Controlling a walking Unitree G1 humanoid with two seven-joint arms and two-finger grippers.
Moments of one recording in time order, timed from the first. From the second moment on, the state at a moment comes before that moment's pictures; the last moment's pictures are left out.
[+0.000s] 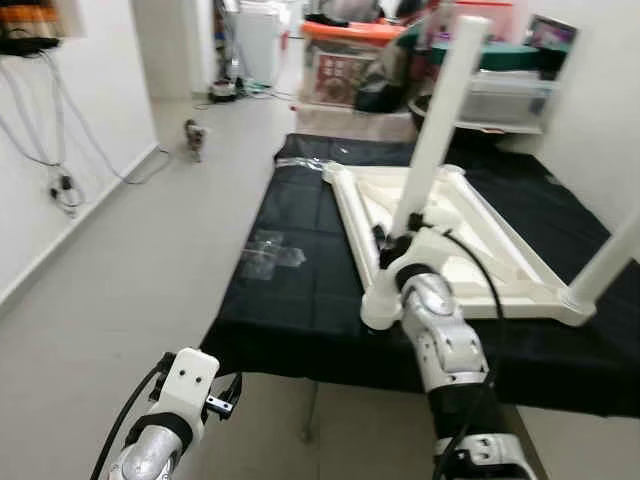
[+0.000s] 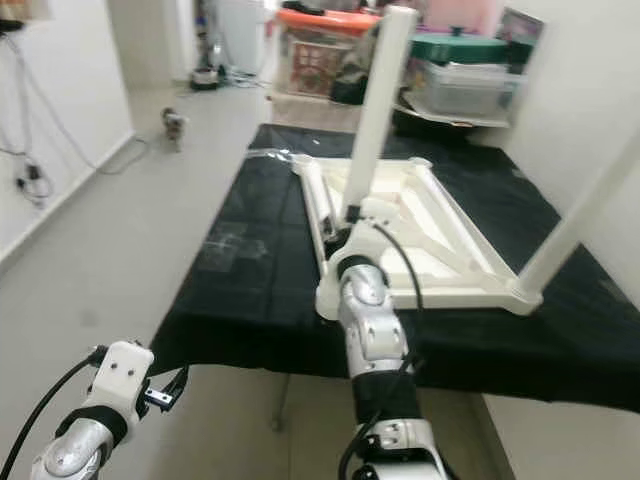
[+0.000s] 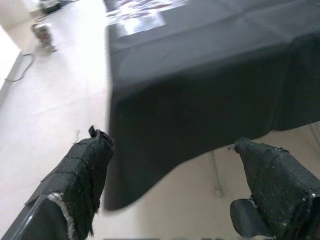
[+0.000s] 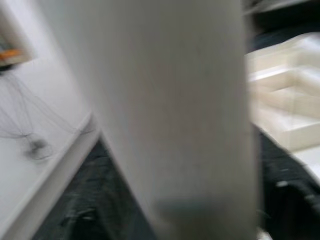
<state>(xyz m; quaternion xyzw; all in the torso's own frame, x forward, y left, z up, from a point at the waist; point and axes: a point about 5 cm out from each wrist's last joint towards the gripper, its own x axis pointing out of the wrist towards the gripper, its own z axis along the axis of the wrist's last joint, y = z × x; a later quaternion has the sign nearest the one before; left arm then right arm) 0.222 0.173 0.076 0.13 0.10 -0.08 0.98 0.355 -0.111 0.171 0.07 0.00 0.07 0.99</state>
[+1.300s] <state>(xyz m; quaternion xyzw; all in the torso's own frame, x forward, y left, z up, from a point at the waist) 0.226 0.169 0.076 0.13 0.10 -0.10 0.98 0.341 -0.093 0.165 0.05 0.00 0.08 1.00</state>
